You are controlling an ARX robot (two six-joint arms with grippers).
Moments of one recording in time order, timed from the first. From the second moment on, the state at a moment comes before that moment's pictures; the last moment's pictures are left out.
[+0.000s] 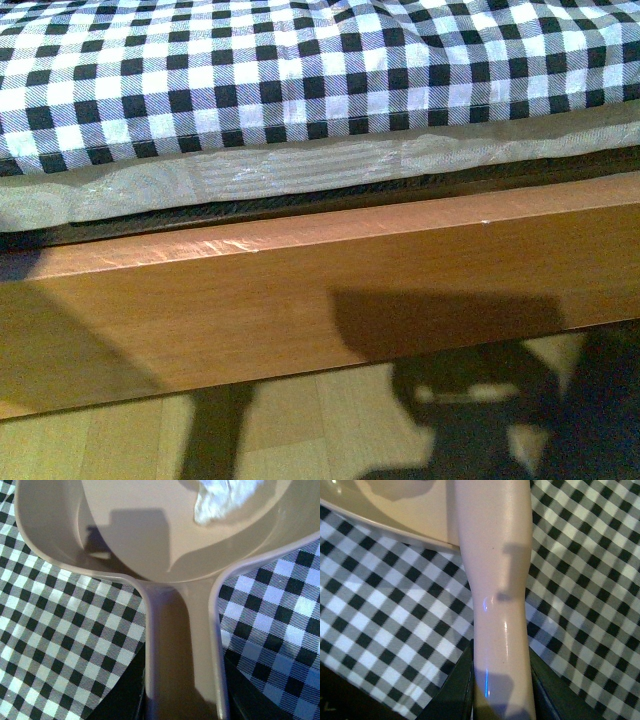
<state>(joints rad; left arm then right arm) 0.25 1.93 1.91 -1.09 0.58 1.26 0.68 1.88 1.88 -0.86 0.01 -0.24</state>
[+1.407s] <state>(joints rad) 0.25 1.63 1.67 -0.39 0.40 0.83 0.54 1.74 1.88 -0.46 -0.04 -0.10</state>
